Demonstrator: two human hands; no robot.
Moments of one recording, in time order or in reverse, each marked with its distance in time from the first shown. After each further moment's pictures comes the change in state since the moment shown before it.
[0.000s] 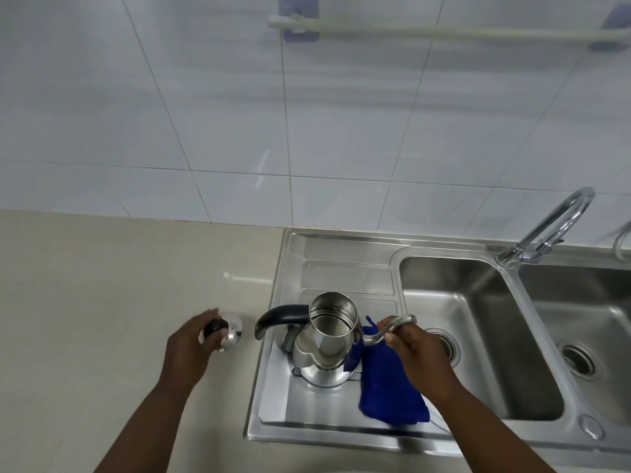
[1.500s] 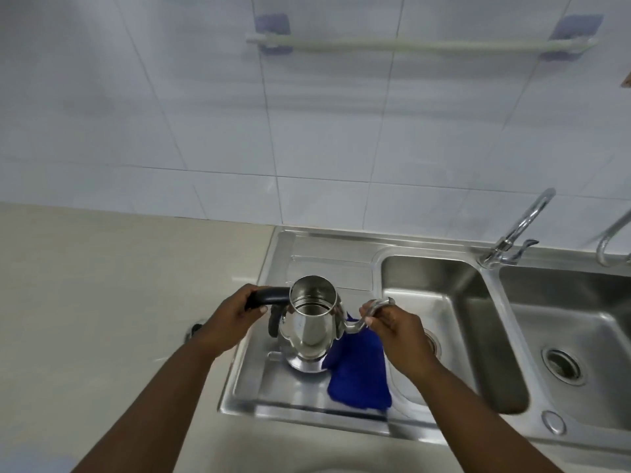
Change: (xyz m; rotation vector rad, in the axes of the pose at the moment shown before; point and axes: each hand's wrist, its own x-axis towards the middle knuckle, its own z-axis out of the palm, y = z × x) left_hand -0.029 0.128 0.044 -0.094 -0.382 0.058; right_hand 0.000 -0.005 -0.042 0.146 -0.037 -0.034
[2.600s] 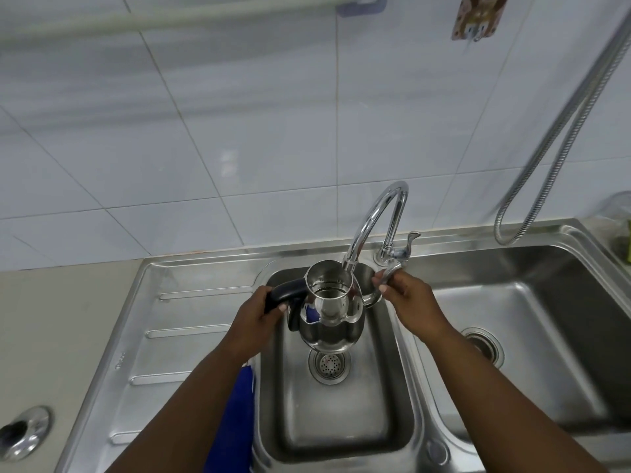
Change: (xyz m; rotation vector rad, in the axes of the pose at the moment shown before) left_hand 0.154 0.131 0.279 0.097 -0.065 0.029; right_hand 0.104 0.173 -0.259 0.221 0.164 0.124
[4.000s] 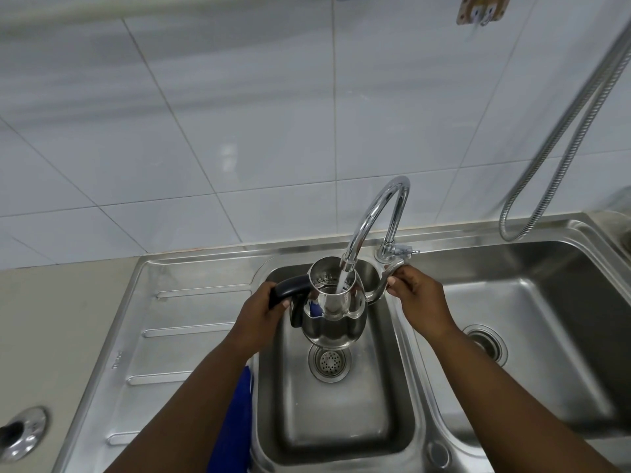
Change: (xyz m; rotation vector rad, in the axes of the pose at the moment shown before) left_hand 0.014 0.003 0.013 0.037 0.007 0.018; right_hand 0.013 0.025 -0.005 -0.013 0.099 -0.028
